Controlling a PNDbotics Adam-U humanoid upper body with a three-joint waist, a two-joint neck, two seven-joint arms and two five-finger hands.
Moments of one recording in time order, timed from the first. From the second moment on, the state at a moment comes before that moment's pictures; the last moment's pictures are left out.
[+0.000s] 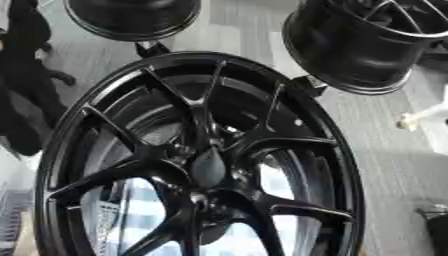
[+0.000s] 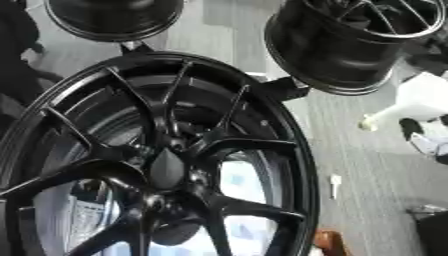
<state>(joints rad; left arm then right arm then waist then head) 0.00 0.47 0.25 -1.51 0.38 -0.18 0.44 0.32 -0.96 -0.32 -1.99 0.13 -0.11 -0.17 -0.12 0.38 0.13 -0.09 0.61</state>
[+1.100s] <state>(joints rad) 0.01 0.46 0.26 -1.50 0.38 -0.17 0.45 0.39 -0.64 -0.48 -1.99 0.45 0.19 -0.17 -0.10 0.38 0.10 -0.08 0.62</state>
